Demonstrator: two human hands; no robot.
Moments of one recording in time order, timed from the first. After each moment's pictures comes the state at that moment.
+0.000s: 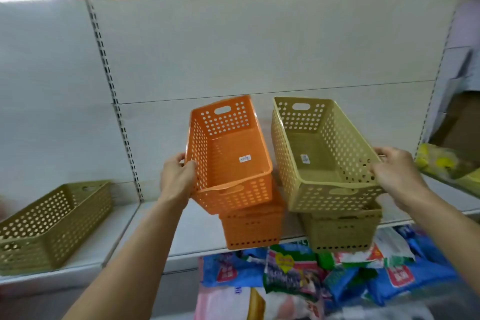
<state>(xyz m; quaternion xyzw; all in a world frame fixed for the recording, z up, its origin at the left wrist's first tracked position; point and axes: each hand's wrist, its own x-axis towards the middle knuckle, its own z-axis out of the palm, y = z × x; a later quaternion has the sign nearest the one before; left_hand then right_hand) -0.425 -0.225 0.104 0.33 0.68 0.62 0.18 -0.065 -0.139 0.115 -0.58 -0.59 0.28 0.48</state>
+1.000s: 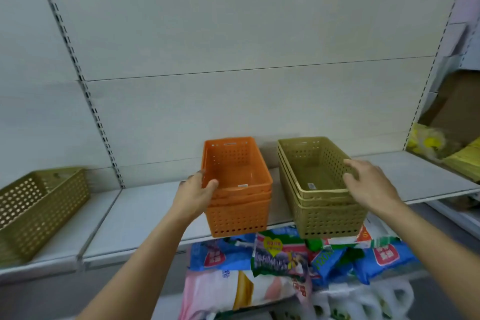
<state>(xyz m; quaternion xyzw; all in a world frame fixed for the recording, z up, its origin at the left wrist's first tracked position) -0.399 -0.191 0.024 0.52 0.76 0.36 0.17 -0.062 -0.100 0.040 -0.62 -0.72 0.12 0.29</state>
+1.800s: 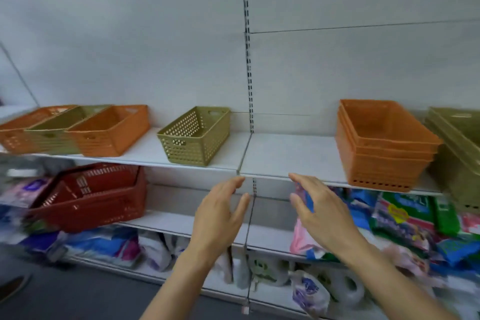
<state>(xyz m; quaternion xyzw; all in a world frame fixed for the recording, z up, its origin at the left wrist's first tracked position) -0.524 -0.507 -0.027 0.49 0.78 0.38 -0.01 -0.358 -0.376 -0.021 -0.32 -0.88 0.21 0.29</state>
